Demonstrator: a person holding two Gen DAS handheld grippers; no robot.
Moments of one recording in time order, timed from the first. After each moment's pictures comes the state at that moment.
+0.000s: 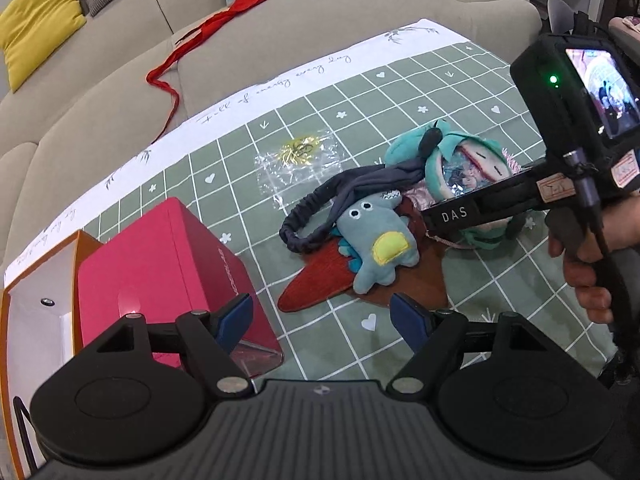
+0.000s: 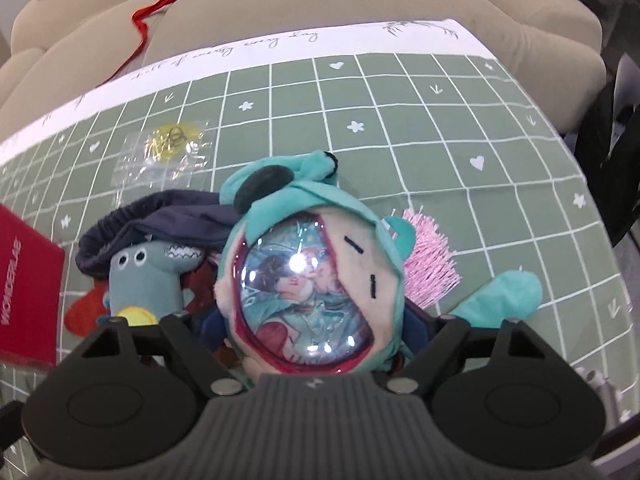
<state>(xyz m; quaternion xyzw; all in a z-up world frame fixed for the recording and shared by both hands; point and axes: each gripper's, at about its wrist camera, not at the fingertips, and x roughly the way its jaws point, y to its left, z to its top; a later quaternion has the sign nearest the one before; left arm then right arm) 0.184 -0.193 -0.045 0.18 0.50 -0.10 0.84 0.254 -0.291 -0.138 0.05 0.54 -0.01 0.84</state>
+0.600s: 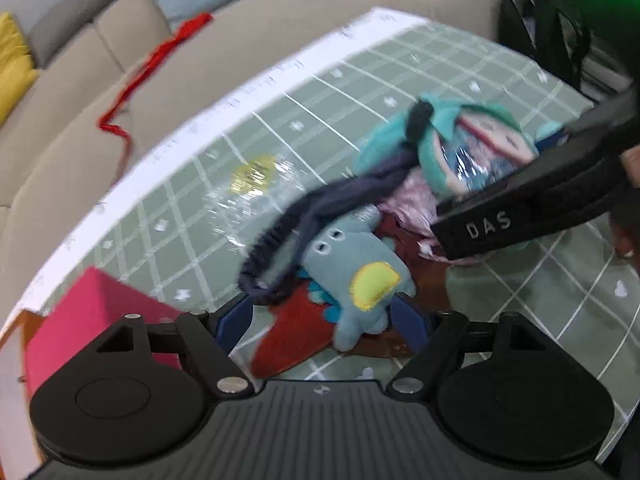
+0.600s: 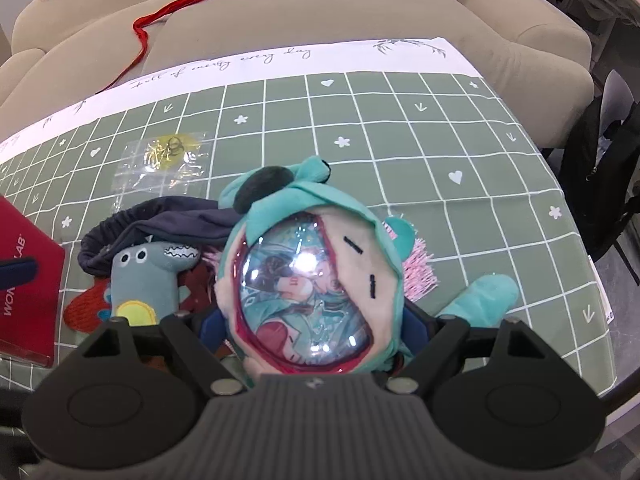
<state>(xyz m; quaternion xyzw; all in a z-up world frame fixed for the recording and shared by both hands) 0.218 -0.225 -0.104 0.24 0.47 -0.17 0.83 0.241 -0.293 -0.121 0.02 0.52 -0.02 0.85</state>
